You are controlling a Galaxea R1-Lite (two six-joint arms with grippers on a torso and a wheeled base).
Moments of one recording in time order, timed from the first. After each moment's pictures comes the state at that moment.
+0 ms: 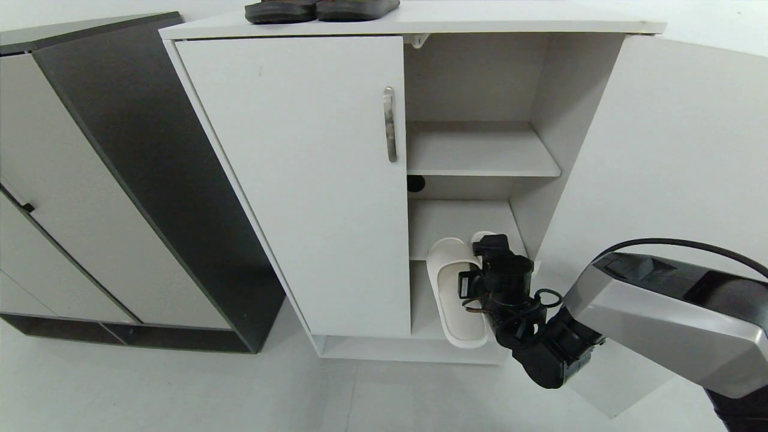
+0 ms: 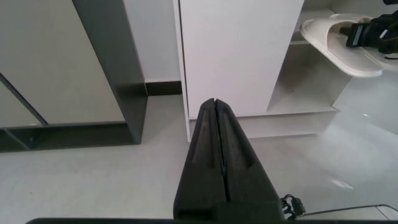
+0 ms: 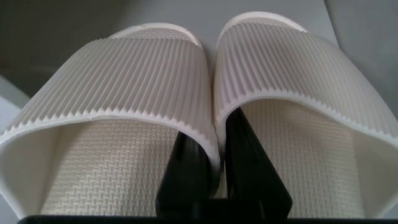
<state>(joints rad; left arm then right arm) 0.00 0.00 0.00 0.00 -0.06 0.03 0.58 2.39 -1.11 -1.21 -0.51 0.07</state>
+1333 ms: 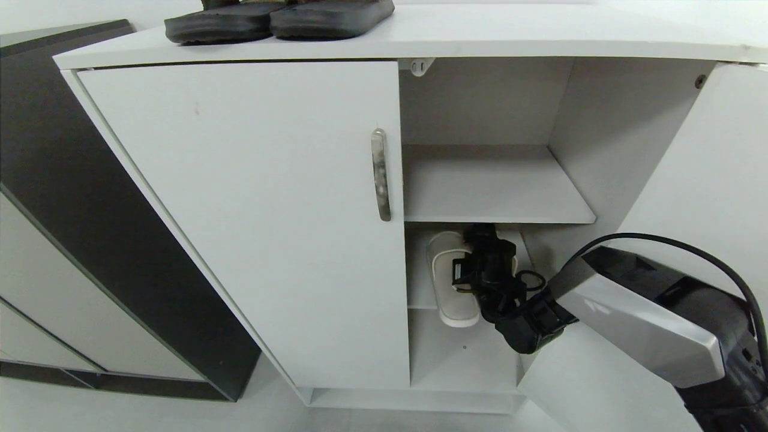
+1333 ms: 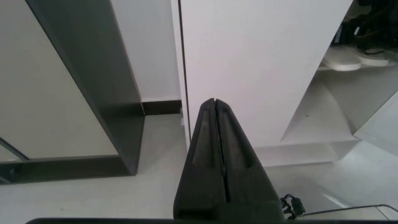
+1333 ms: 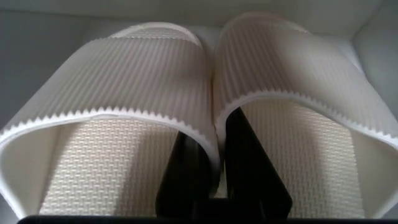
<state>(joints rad) 0.00 0.00 0.00 0.00 -0.06 0.03 0.54 2.50 -1.42 -0.97 -0.51 0.06</state>
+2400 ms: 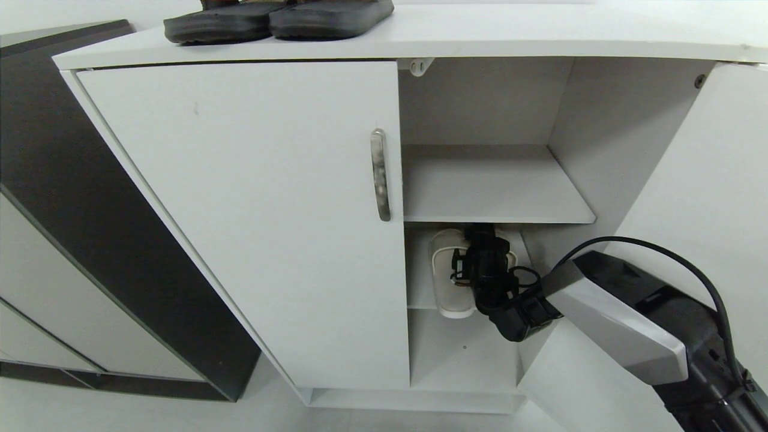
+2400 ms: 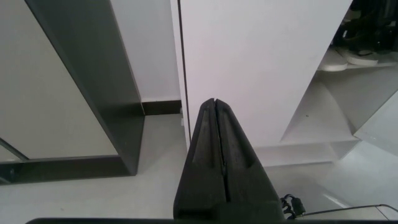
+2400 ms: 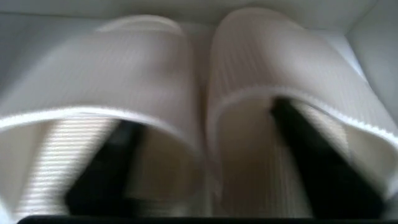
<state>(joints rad) 0.00 0.00 0.00 0.00 -0.06 0.03 0.51 2.60 -1.59 -0.86 -0.57 0.06</state>
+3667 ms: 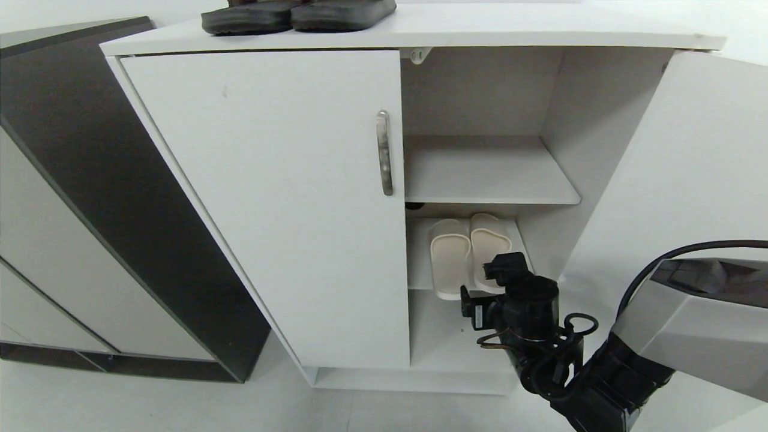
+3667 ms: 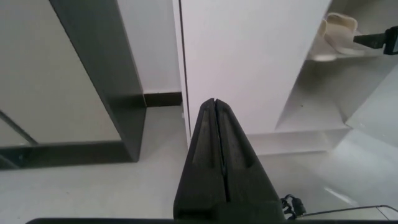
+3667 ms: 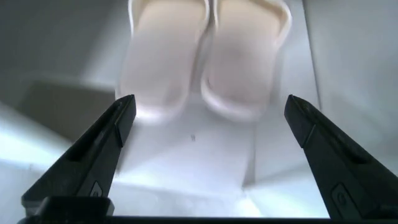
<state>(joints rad) 0.00 0.00 0.00 0.00 -0.06 0.03 0.70 2.18 -0.76 -1.23 -0.63 0.07</state>
